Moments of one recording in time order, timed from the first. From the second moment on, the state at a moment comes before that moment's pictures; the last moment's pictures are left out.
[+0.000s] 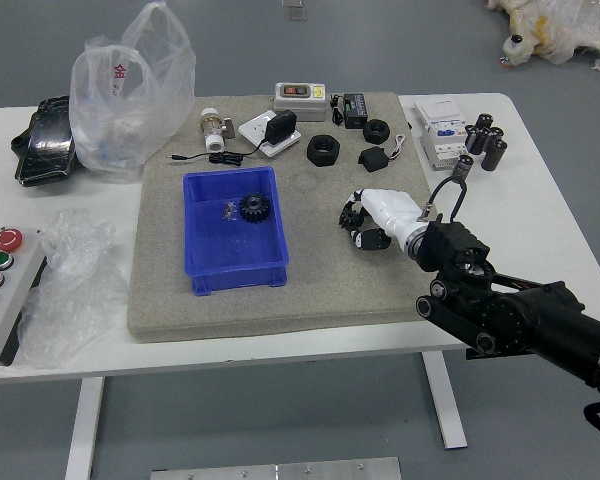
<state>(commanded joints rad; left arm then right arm) -0.16 0.20 -0.89 -0.35 0.98 0.05 0.30 0.77 -0.19 0.39 0.85 -1.68 -0.27 -0.18</state>
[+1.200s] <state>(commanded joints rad) -0.16 0.20 -0.90 -0.35 1.00 0.04 0.31 0.86 -0.16 0.34 1.20 -1.76 -0.16 -0.21</state>
